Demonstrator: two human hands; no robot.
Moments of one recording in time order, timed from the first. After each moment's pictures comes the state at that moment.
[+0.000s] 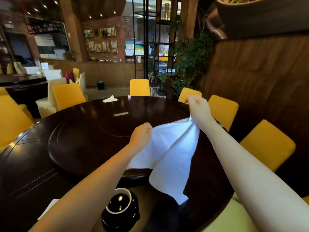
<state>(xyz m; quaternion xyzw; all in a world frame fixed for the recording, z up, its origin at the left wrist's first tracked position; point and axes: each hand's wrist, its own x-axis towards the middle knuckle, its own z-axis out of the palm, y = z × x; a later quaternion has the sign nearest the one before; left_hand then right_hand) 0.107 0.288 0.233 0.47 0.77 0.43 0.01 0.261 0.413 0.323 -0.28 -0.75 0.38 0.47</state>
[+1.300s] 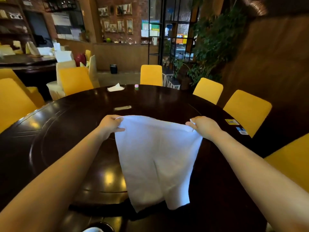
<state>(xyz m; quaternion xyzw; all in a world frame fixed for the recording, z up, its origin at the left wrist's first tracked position) -0.079 0.403 0.220 0.21 0.77 0.57 0.19 0.152 0.655 0.230 -0.28 -0.96 0.04 0.07</state>
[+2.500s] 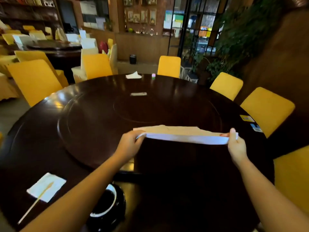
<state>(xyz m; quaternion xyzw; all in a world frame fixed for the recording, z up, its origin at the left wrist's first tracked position) 0.063 0.324 0.141 0.40 0.80 0.45 -0.04 0.262 0.633 0.127 -0.45 -0.69 0.45 0.35</state>
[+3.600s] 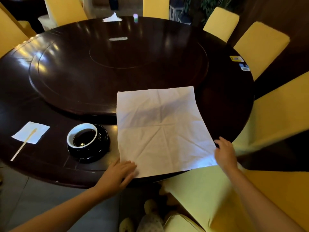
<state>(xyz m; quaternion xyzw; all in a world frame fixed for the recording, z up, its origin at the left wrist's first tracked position) 0.245 0.212 -0.065 0.54 0.81 0.17 0.14 0.462 0.572 -0.062 -0.47 -0.85 0.21 0.10</state>
